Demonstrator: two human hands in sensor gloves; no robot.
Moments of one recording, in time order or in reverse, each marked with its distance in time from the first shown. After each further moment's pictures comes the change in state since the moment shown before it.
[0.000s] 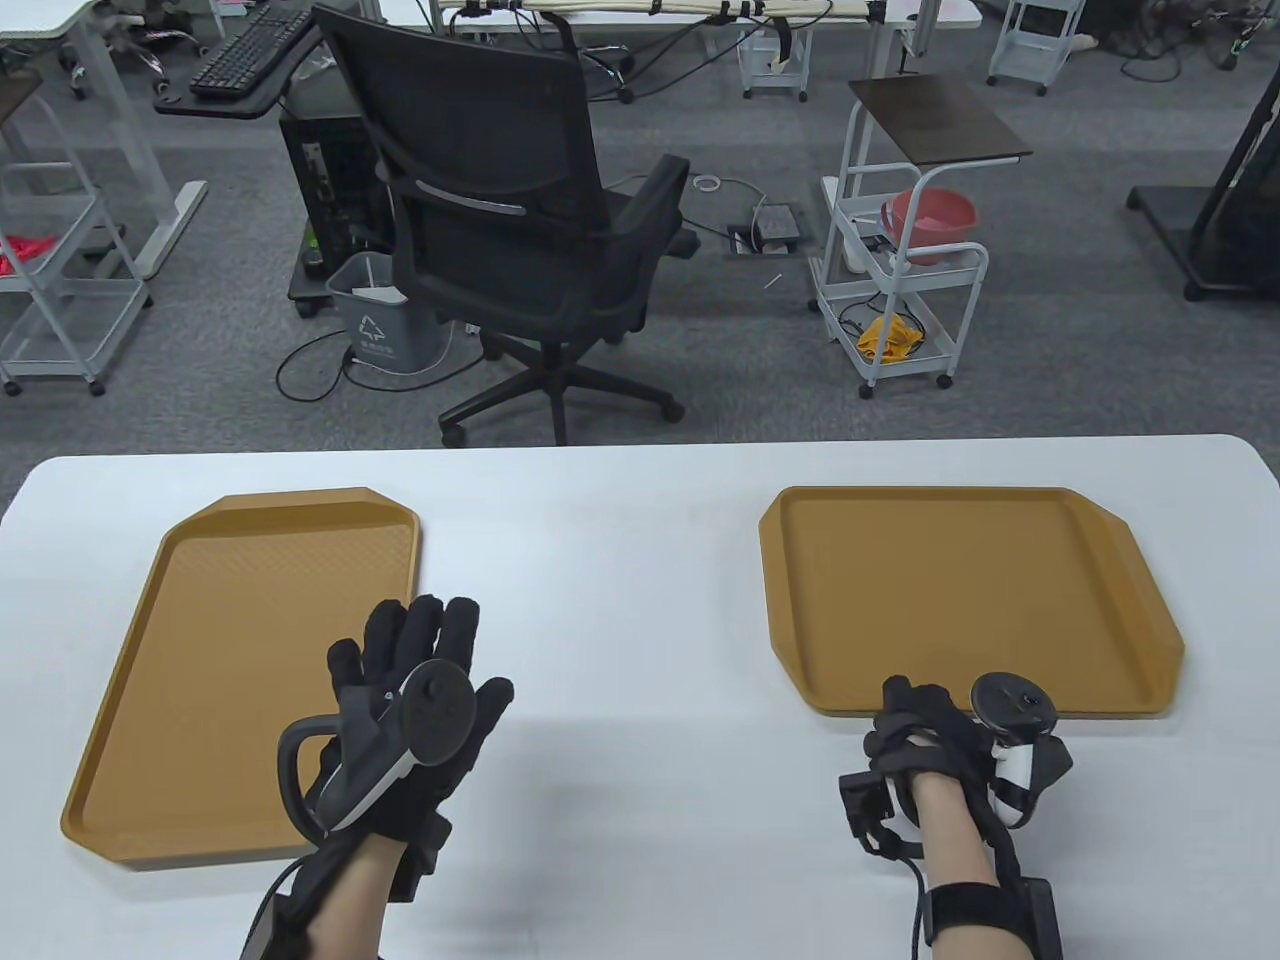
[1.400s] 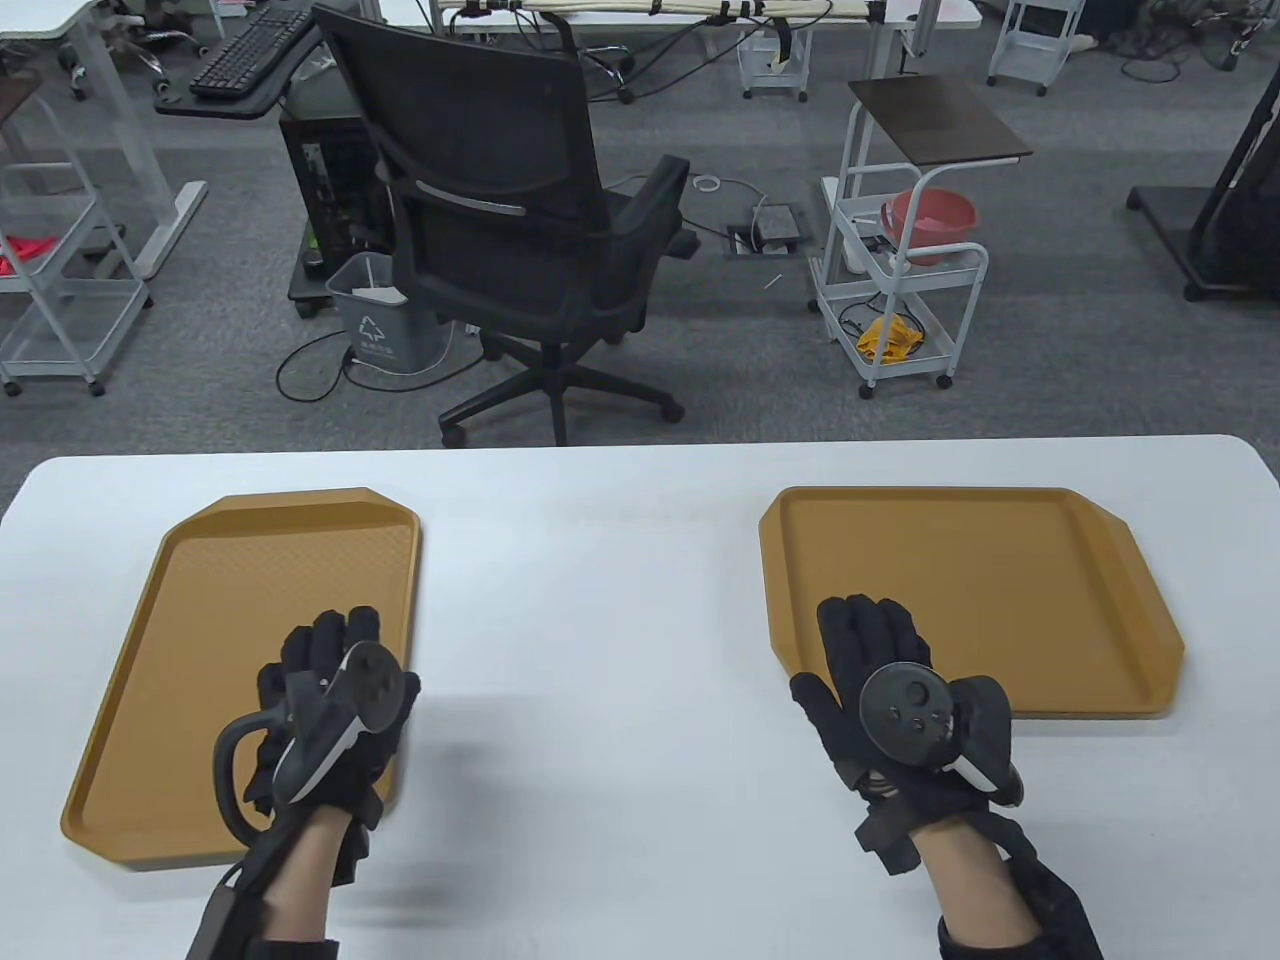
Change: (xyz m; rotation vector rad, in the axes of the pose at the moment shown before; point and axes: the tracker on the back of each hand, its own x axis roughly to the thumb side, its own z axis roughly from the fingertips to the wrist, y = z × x) left_hand -0.092 -0.051 -0.033 -0.105 0.303 -0.129; right_hand 0.109 -0.001 0.107 0.000 -0.834 0.650
